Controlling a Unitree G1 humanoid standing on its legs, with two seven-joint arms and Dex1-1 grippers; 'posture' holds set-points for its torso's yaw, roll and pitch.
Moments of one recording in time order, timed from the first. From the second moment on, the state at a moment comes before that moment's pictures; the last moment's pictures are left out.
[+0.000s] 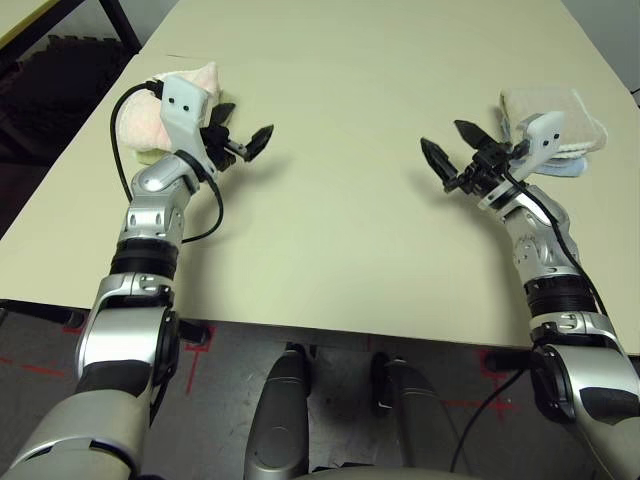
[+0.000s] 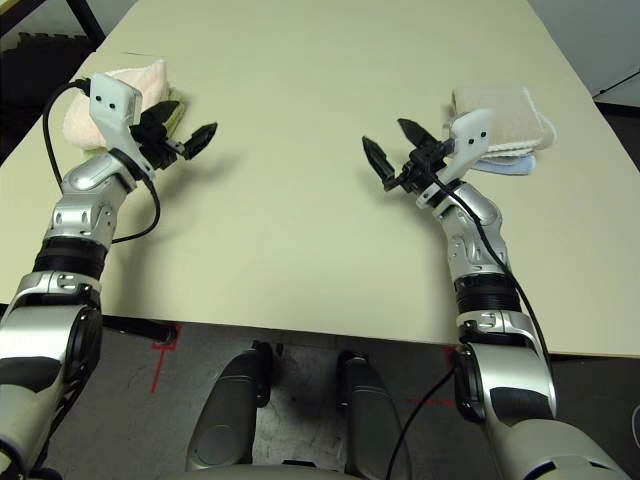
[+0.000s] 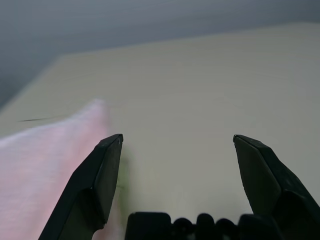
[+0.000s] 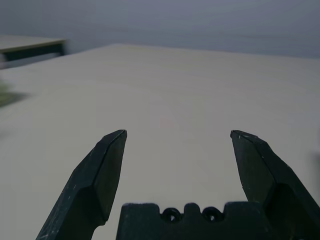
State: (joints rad) left arm -0.98 0.46 0.13 0.87 -0.18 -0.16 -0.31; right arm -0.72 -0.29 -0.23 0.61 0.22 -0.22 0.38
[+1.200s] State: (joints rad) left arm -0.93 0.48 0.20 0.97 -0.10 -0.22 -0.24; right arm -0.76 -0.42 -0.29 0.85 0.18 -0.33 0.23
